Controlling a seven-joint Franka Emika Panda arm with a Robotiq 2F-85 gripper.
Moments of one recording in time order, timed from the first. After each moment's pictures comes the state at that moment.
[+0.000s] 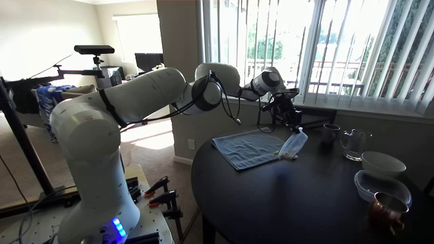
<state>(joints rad) 0.22 1.30 -0.39 -0.48 -0.32 1.65 0.19</state>
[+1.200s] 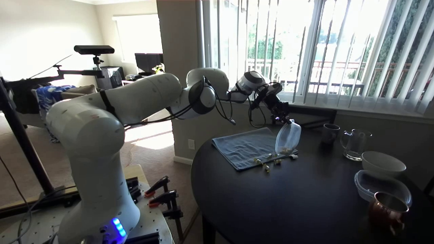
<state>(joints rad) 0.33 1.38 -0.42 -0.37 -0.56 1.46 0.26</state>
